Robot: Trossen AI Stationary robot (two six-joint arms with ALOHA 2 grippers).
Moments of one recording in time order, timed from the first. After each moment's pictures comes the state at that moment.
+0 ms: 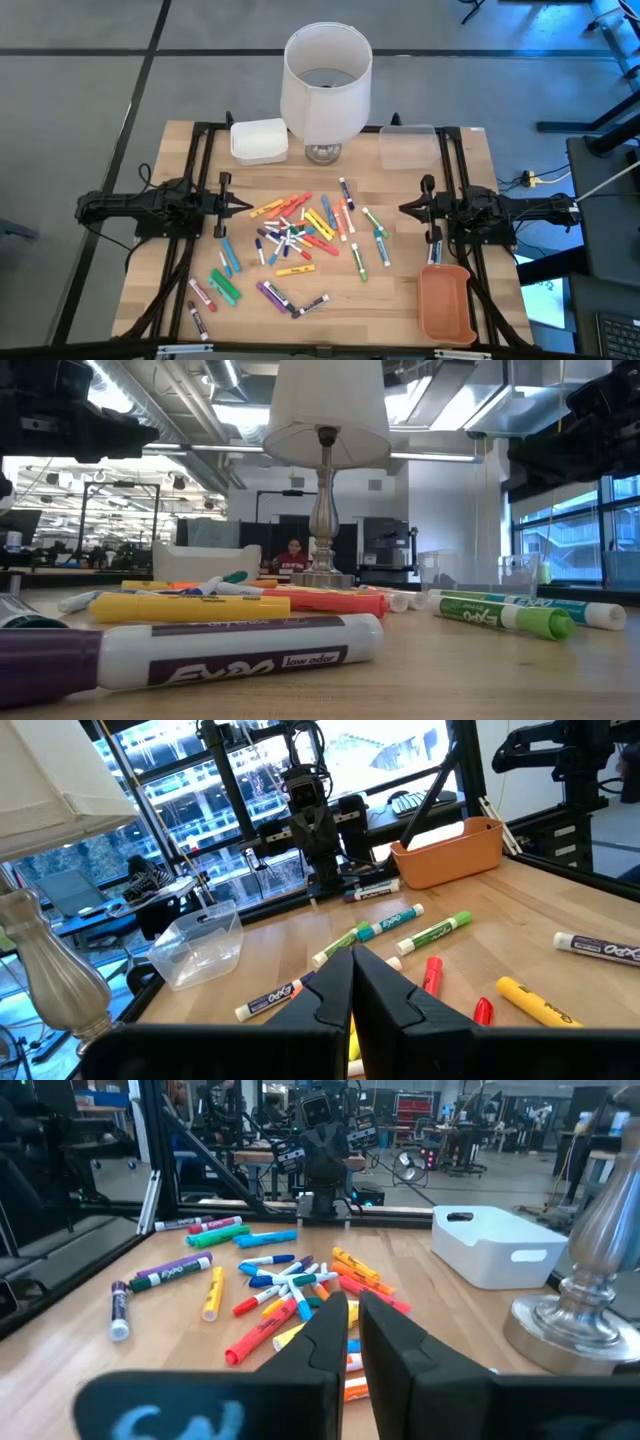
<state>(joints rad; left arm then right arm) 0.04 0.01 0.01 0.03 0.07 0.31 0.05 0.06 0.01 0.03 0.07 -0.05</state>
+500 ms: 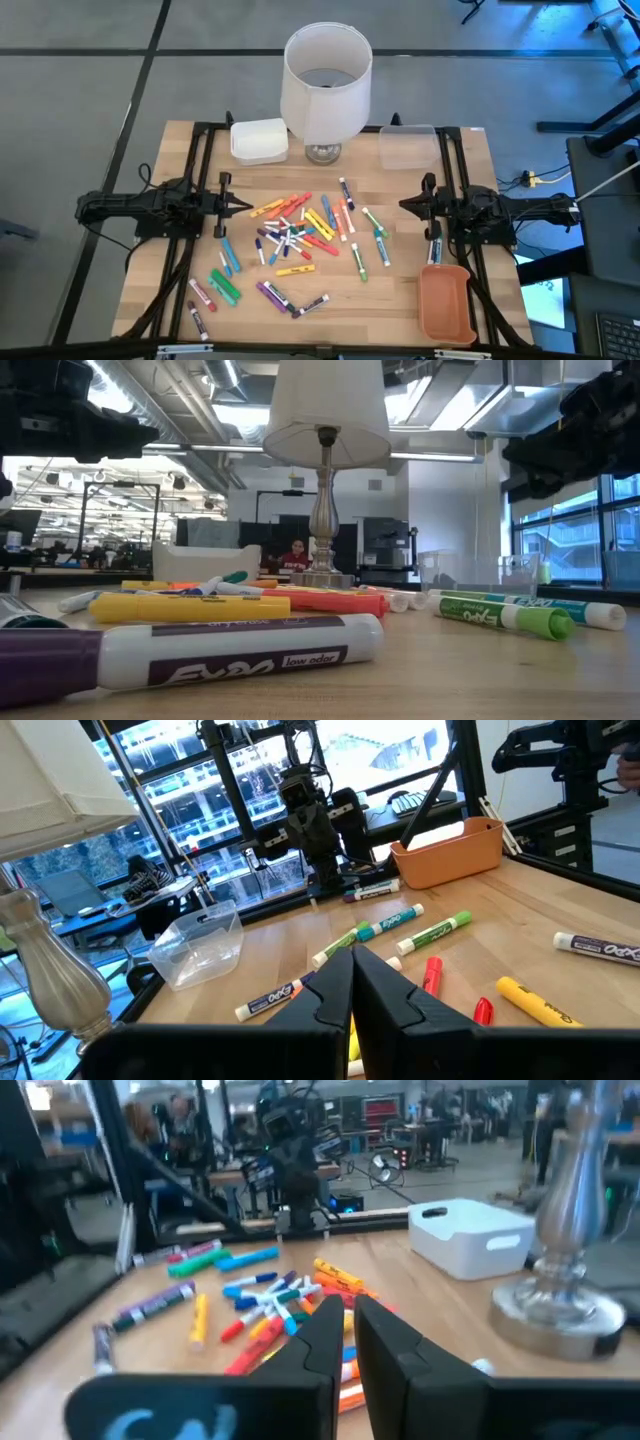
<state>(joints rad) 0.04 0.01 0.01 0.03 0.07 0.31 0.05 0.06 0.01 0.06 0.14 0.13</state>
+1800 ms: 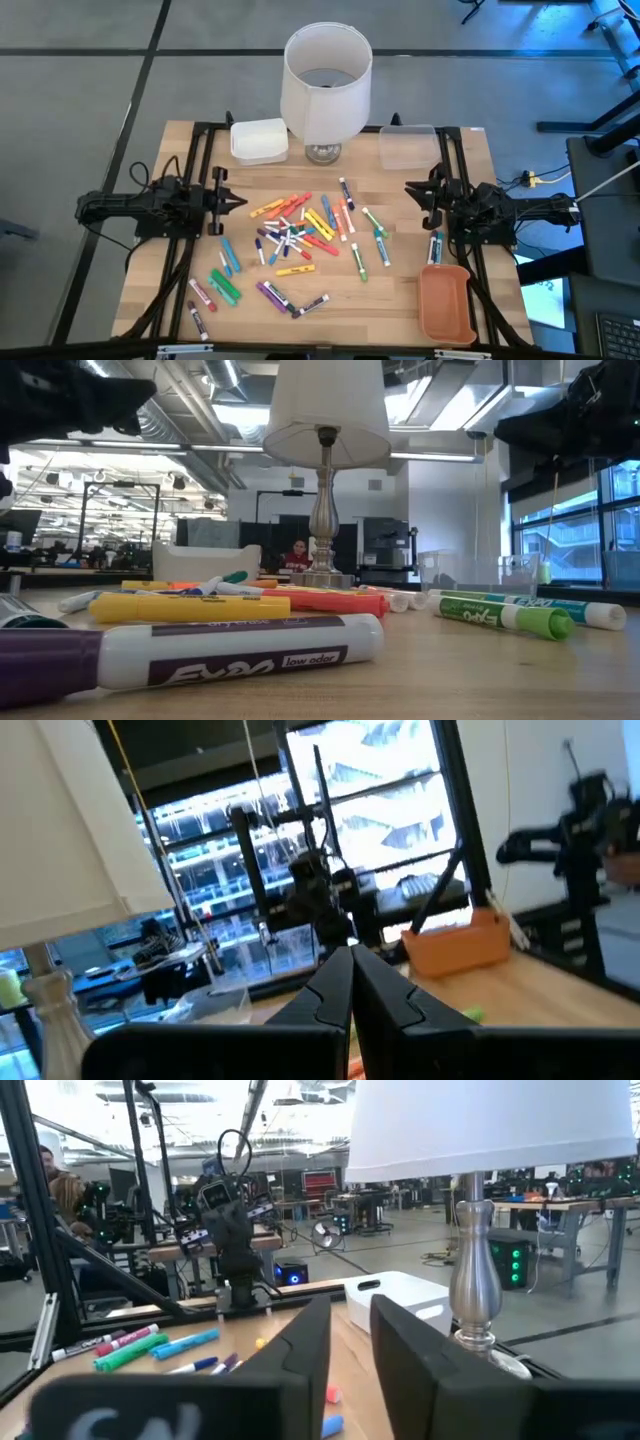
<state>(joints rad) 0.04 0.01 0.01 0.26 0.09 0.23 0.05 0.06 0.01 0.24 0.33 0.03</state>
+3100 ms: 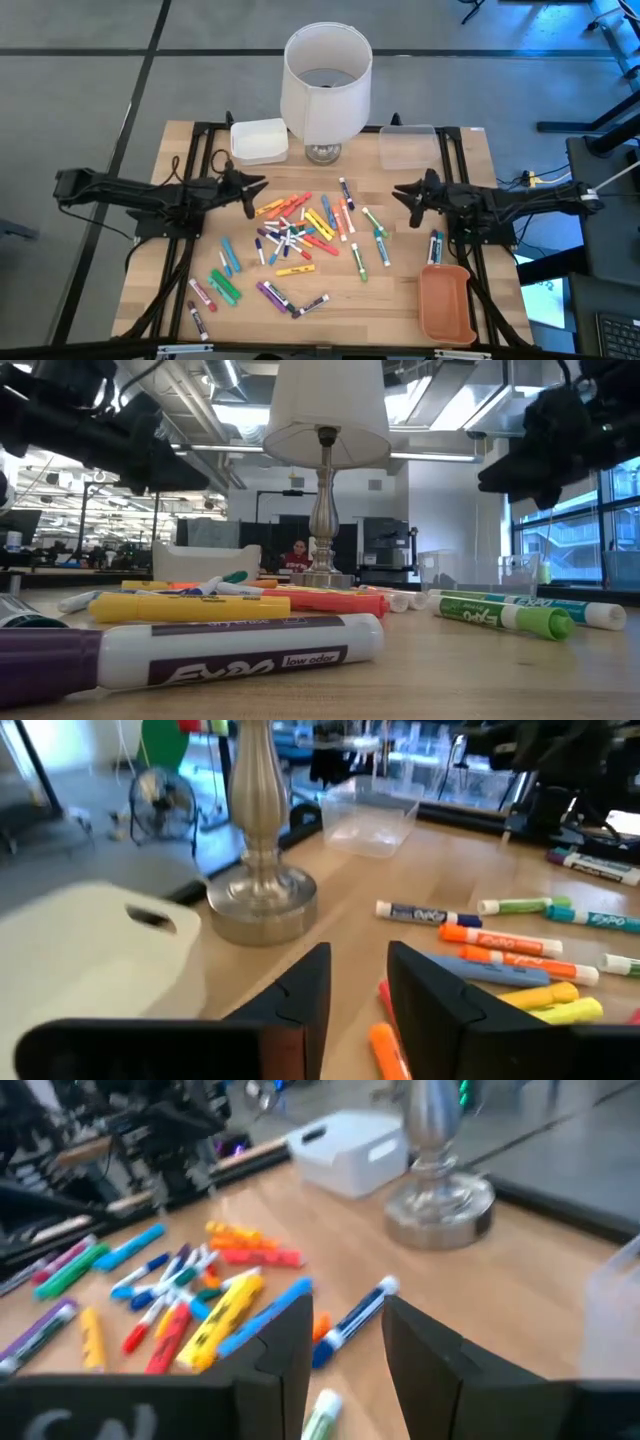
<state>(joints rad) 0.04 0.70 0.13 0.35 -0.48 -0.19 0.05 0.46 0.20 -0.04 0.41 0.39</state>
